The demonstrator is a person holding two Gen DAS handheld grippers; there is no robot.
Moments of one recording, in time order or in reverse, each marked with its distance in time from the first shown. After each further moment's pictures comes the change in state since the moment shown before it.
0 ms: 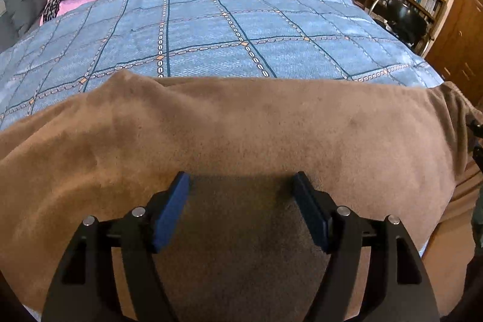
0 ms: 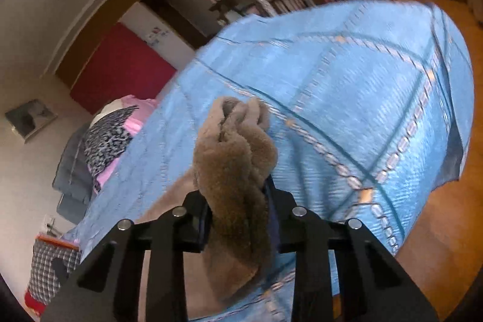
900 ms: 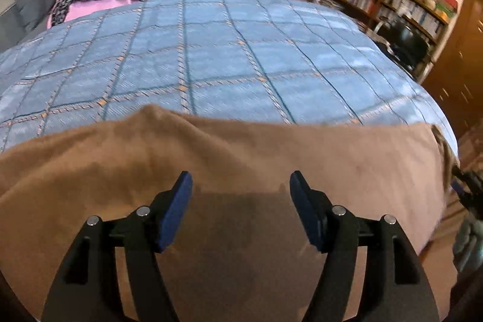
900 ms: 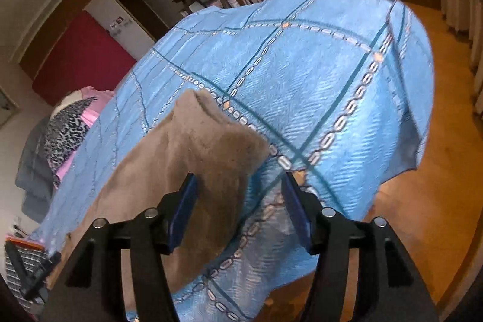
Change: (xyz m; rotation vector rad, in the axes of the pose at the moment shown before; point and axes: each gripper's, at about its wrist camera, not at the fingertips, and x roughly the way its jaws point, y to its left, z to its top) left arm -0.020 0.024 0.024 -0.031 -0.064 -0.015; right arm -0.005 -0.042 -0.015 0.031 0.043 -0.218
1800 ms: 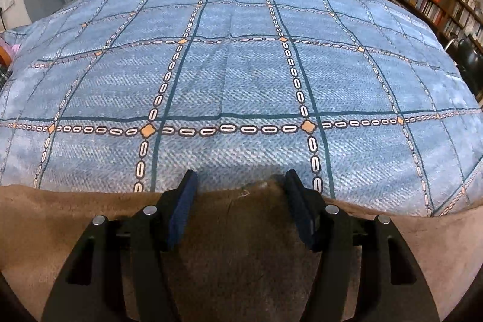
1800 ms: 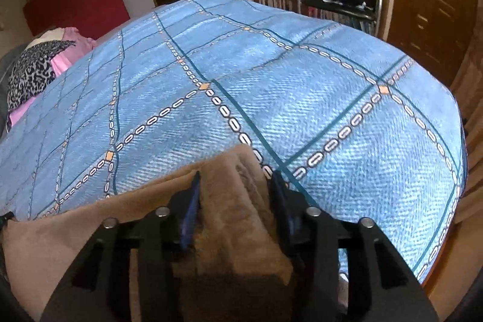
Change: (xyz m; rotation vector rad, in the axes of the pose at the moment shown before) left arm 0.110 0.113 0.073 -0.175 0.081 0.237; right arm 0.097 0.083 0.055 -0.324 0.025 -0.221
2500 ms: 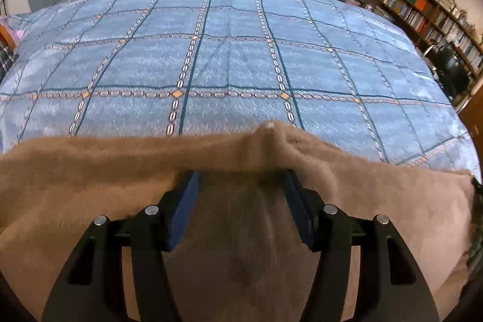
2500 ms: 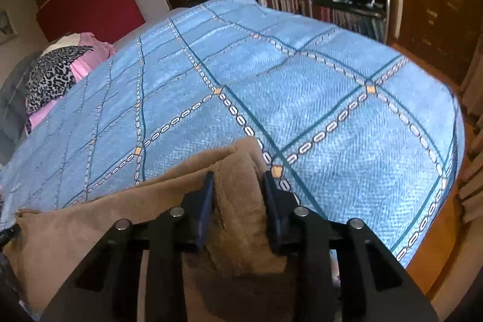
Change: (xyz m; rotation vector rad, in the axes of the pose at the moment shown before) left arm -0.071 0.016 -0.043 -0.012 -0.008 -0.082; right arm -0.032 -0.010 -0.001 -0.005 -0.008 0.083
